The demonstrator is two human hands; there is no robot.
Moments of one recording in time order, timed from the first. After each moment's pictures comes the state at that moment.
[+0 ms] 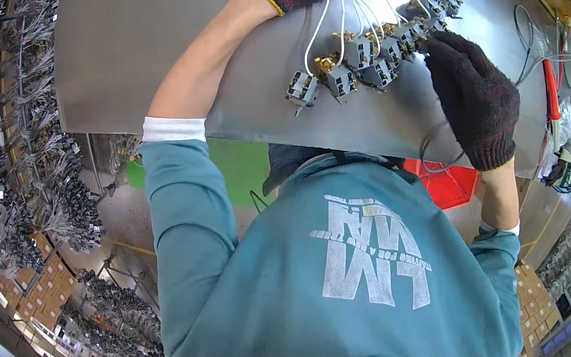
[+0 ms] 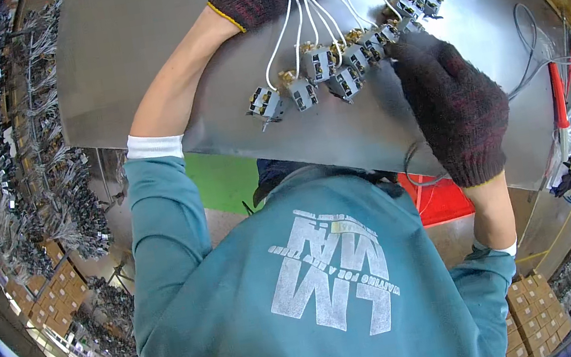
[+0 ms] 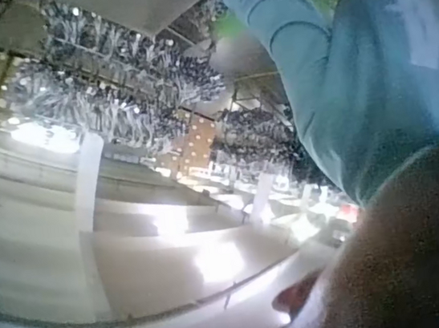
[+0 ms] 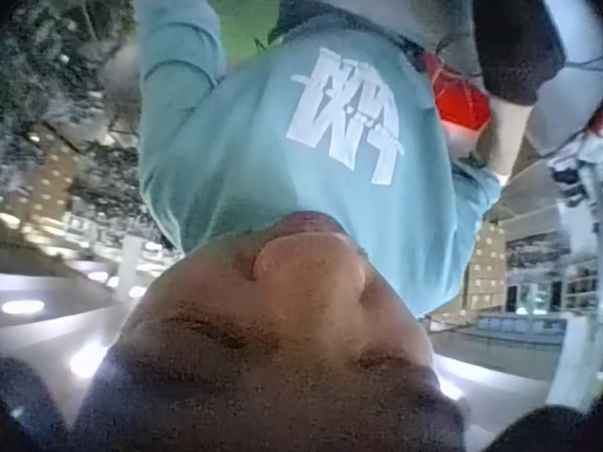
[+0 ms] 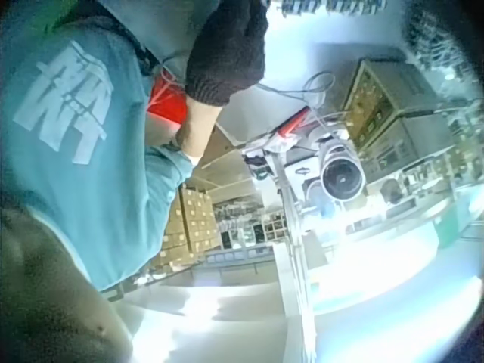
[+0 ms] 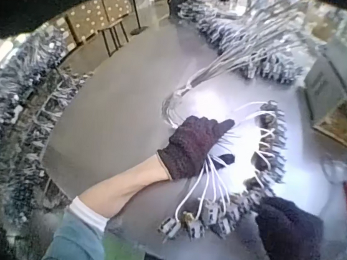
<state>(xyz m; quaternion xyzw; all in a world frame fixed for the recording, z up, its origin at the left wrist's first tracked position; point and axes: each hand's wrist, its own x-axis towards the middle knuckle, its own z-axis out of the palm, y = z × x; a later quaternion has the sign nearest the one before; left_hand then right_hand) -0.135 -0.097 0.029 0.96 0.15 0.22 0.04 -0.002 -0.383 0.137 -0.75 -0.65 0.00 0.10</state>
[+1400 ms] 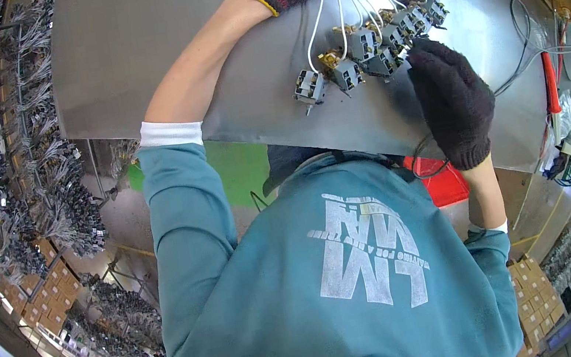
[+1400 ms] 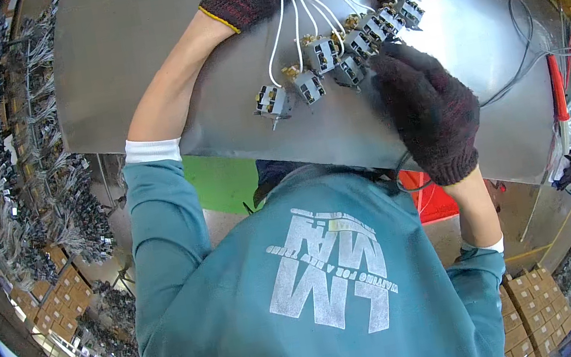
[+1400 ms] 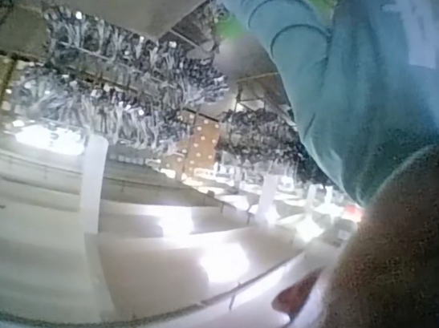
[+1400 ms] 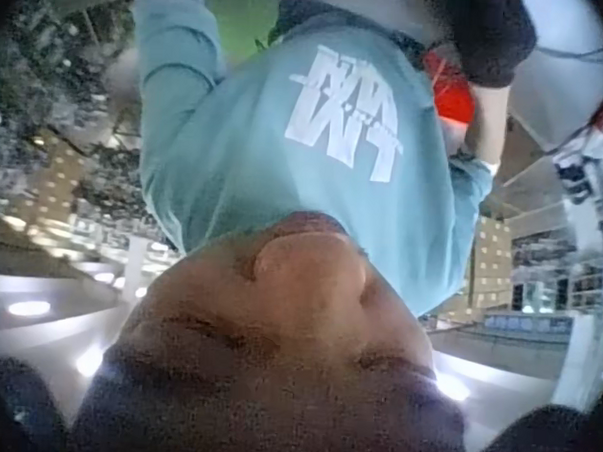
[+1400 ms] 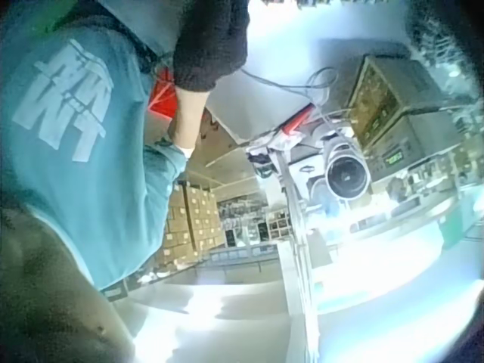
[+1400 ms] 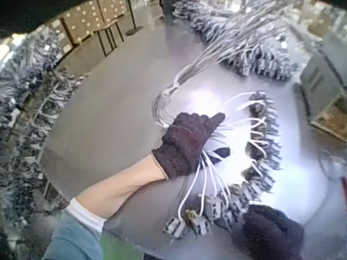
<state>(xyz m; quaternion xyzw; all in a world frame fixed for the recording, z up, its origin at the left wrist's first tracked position) -0.128 -0.099 0.032 0.96 0.21 0.18 -0.01 -0.014 -0.393 0.111 -0.73 -0.63 0.05 0.25</state>
